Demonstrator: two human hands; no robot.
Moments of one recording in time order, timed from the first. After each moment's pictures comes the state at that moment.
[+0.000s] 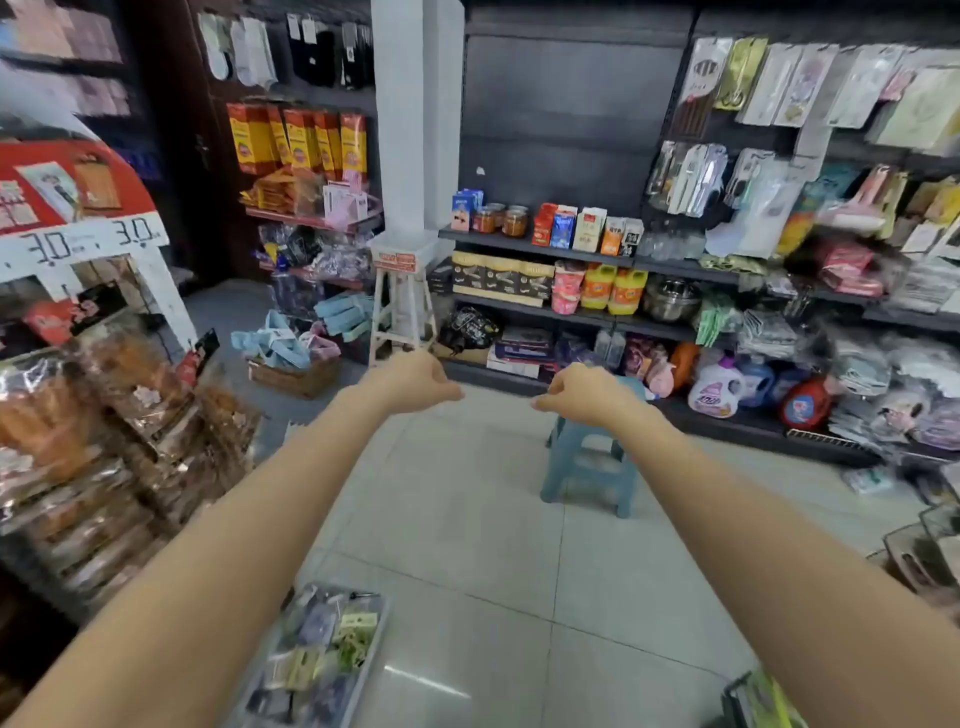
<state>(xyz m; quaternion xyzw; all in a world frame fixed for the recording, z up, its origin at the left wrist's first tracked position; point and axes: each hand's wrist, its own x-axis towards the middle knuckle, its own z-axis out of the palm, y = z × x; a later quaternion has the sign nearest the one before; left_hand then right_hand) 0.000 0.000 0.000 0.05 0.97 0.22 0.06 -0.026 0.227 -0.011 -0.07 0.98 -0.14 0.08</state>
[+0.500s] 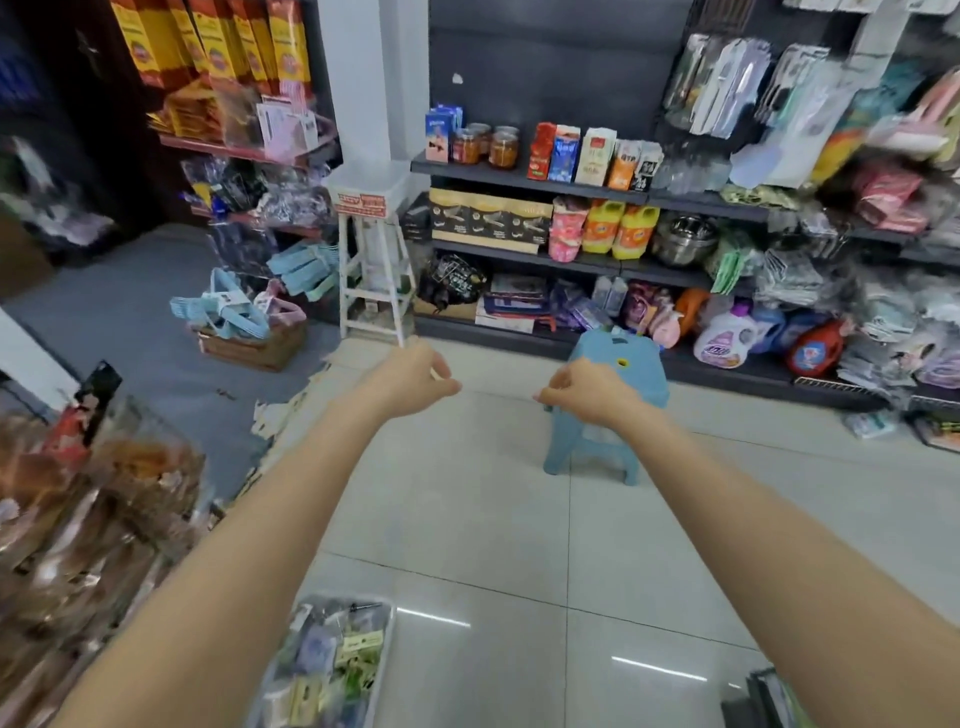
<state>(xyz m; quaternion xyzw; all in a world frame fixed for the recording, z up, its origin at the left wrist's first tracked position) -0.205 -0.050 -0.057 0.08 0.96 0.25 0.10 -0.219 0.182 -0.078 -0.01 0.97 -0.19 0.12</state>
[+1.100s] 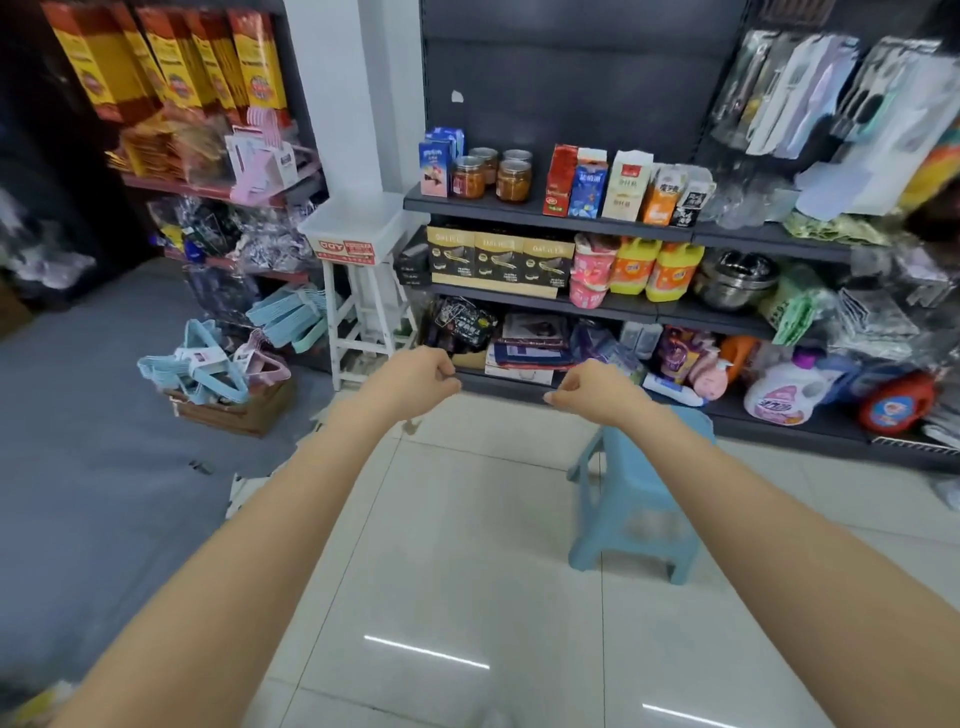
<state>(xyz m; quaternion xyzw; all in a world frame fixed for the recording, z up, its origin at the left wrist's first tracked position) -0.539 -0.027 -0.065 0.07 0.97 0.23 0.10 -0.552 0.202 -0.086 0.01 0.97 -0.20 0.14</state>
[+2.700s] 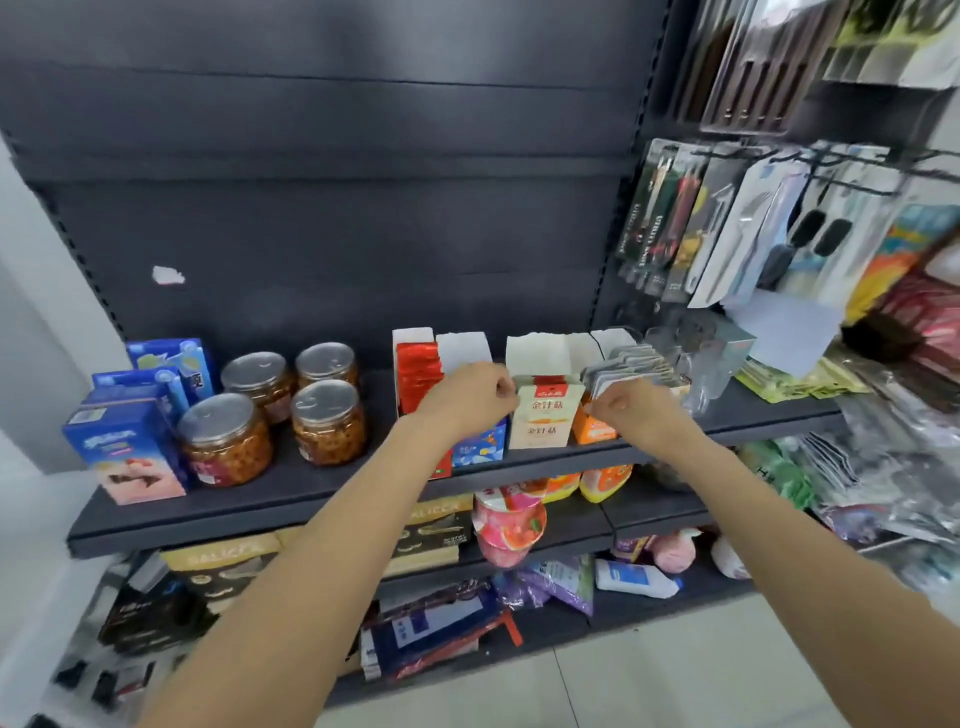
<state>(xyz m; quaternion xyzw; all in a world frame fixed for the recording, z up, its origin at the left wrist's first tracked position) -1.344 0.261 -0.039 0.34 0.90 0.26 0.09 -1.242 0.444 -0.043 0.21 0.95 -0.25 -0.04</state>
